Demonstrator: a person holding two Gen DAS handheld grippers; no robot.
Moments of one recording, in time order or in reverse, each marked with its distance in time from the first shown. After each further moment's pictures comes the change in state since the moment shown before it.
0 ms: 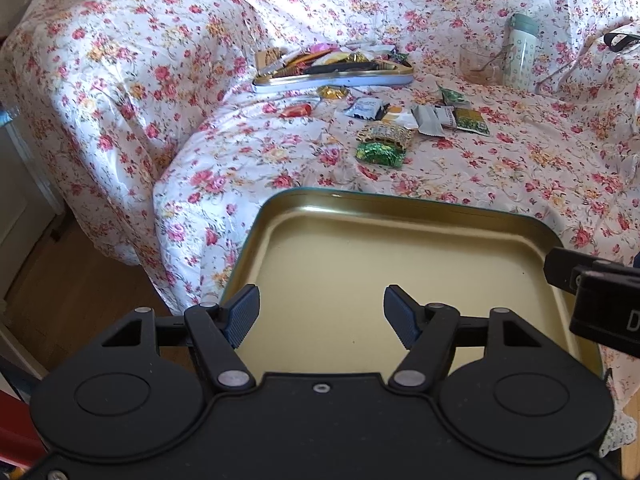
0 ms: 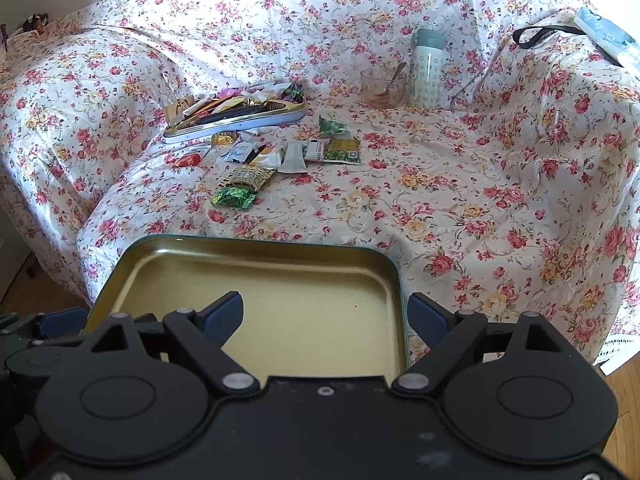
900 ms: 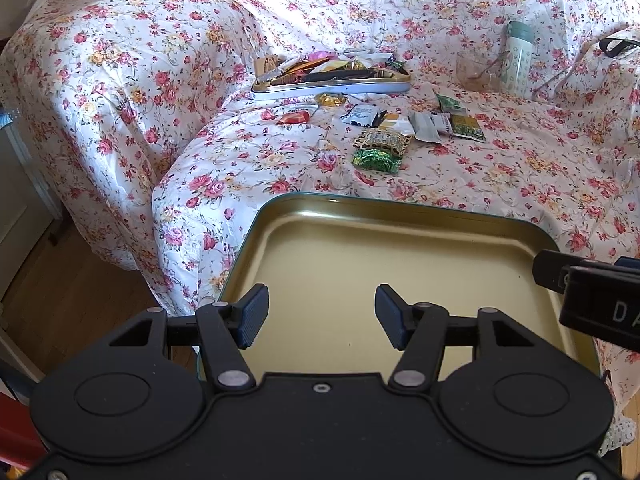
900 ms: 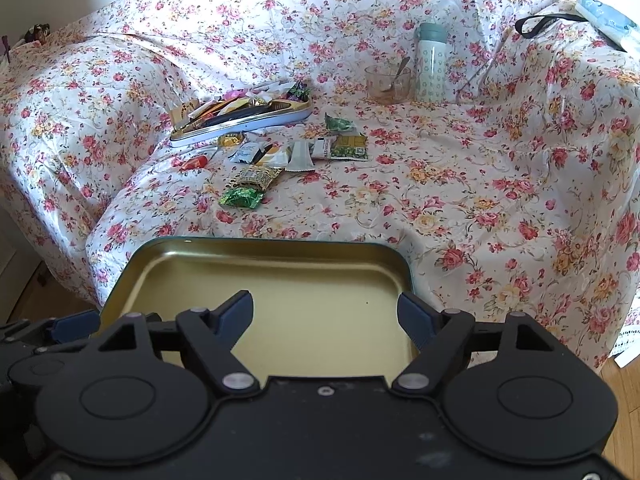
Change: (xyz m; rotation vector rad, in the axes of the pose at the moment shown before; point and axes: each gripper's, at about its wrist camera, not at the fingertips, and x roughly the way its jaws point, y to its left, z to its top) left arm -0.002 0.000 -0.002 -0.008 -0.018 -0.017; right arm 0.002 0.000 0.001 0.029 0.006 0.038
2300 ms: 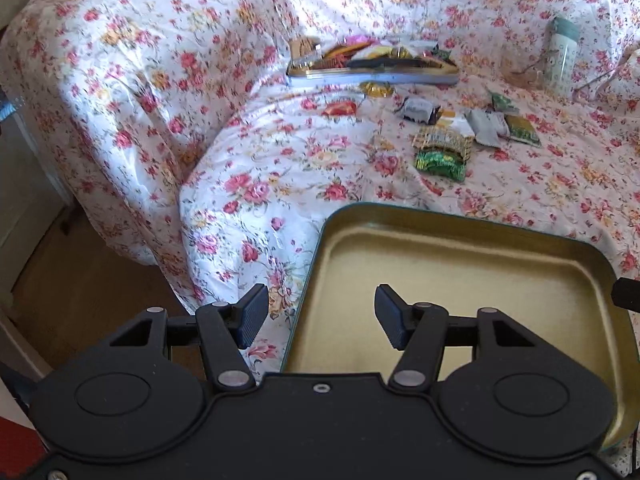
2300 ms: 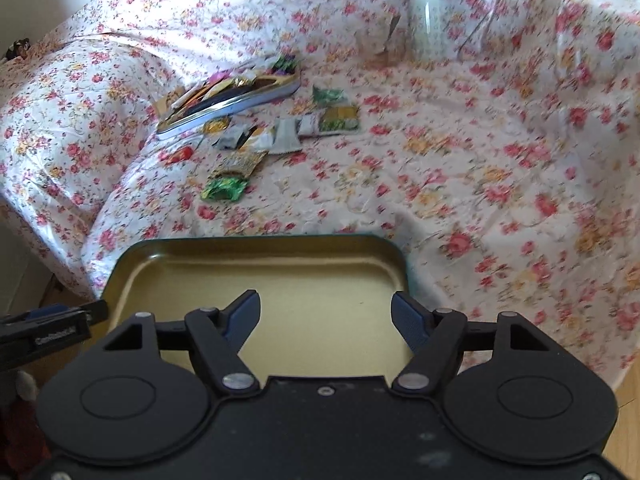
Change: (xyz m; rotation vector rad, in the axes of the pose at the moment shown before) left arm 0.042 0.046 0.026 -0.024 0.072 0.038; right arm 0.043 -0.024 0.017 0.098 0.114 0.073
